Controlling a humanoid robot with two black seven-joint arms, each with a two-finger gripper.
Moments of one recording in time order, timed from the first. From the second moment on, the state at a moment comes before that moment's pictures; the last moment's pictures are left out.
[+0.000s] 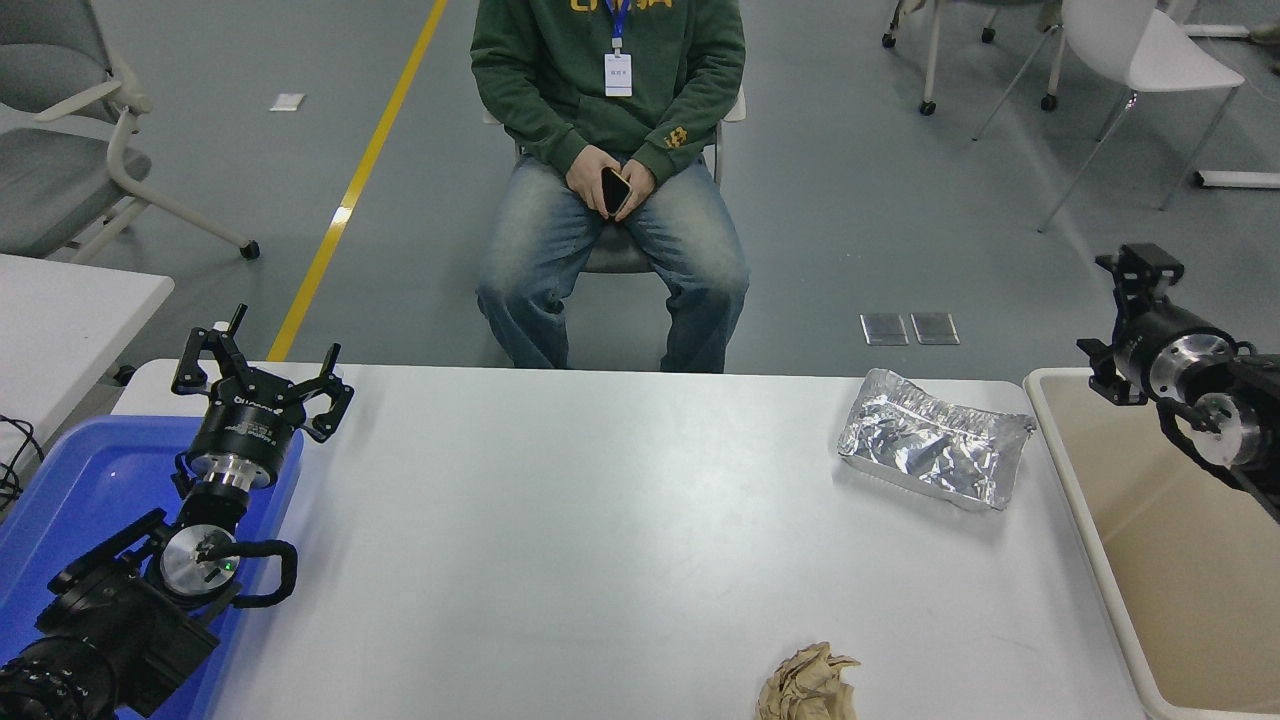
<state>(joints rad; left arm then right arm) -0.55 0.33 -0.83 -0.44 -0.19 -0.66 -0.48 0.91 -0.54 0.31 0.76 -0.07 -0.07 0.17</state>
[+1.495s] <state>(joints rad) -0.55 0.33 -0.83 -0.44 -0.19 -0.66 -0.48 0.48 -0.05 0.89 0.84 -0.07 0.13 0.49</state>
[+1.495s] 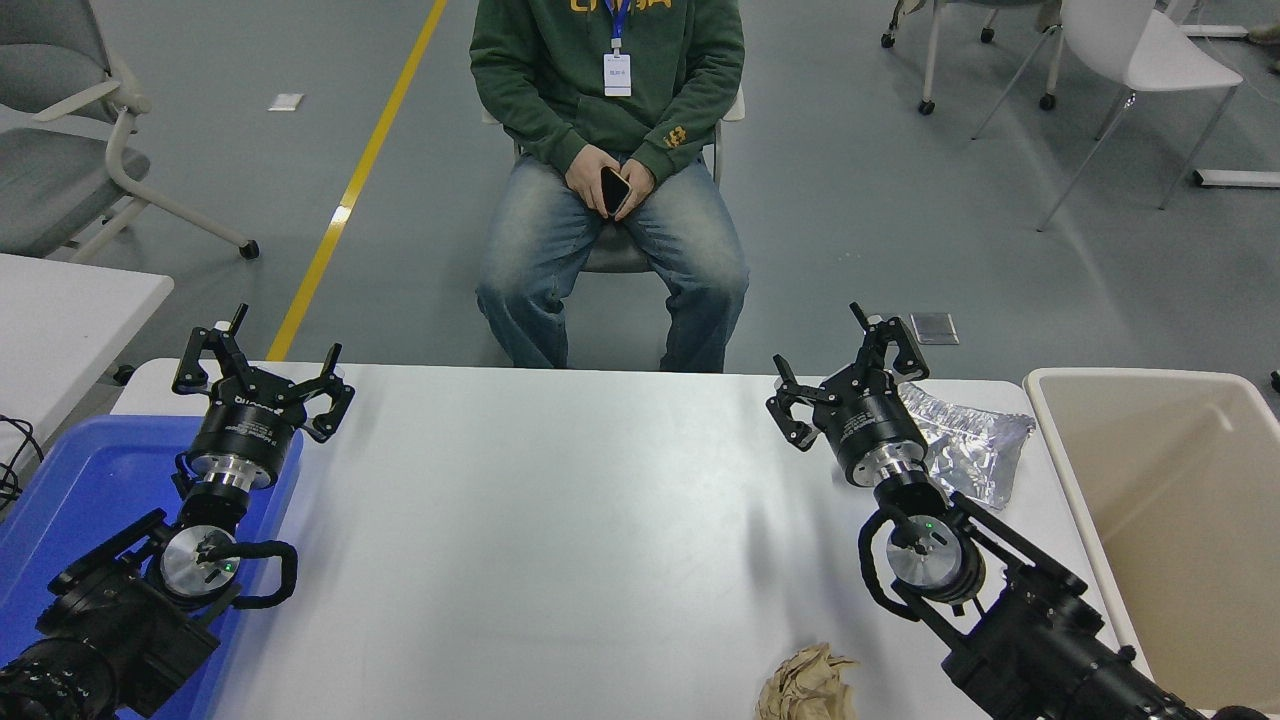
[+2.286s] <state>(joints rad) -0.55 0.33 -0.83 -0.44 -0.19 -0.66 -0.48 0.55 -0.29 0.67 0.92 -0.14 0.10 0.47</state>
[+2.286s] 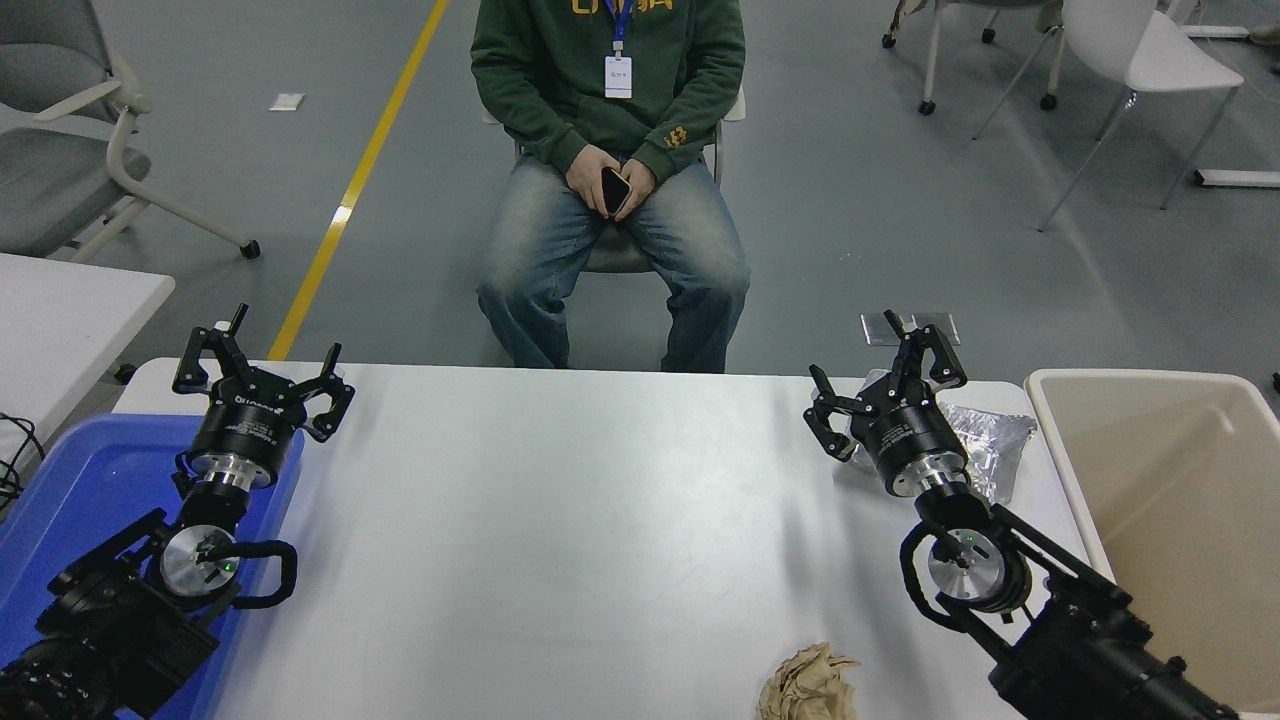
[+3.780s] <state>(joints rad) -0.55 0.33 -0.83 -0.44 -0.19 -0.66 -0.48 1.07 -0.46 -0.56 0.57 -0.58 0.02 0.34</state>
